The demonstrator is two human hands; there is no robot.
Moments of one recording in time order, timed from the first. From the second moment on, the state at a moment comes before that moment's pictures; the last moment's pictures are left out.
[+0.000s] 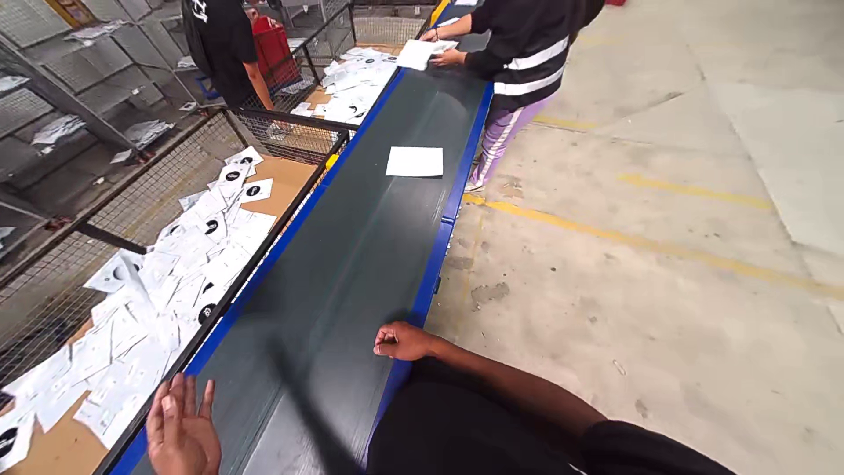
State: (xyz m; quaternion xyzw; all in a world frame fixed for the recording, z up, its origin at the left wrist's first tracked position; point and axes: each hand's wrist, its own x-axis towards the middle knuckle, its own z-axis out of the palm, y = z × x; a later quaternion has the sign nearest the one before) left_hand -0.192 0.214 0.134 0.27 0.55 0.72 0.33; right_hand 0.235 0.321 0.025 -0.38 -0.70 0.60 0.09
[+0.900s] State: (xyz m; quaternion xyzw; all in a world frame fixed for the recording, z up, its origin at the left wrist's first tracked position) left_hand 0.002 0.104 0.056 0.02 0.56 0.73 0.39; right_hand 0.261 0.487 0.036 -0.49 -0.82 0.26 0.17
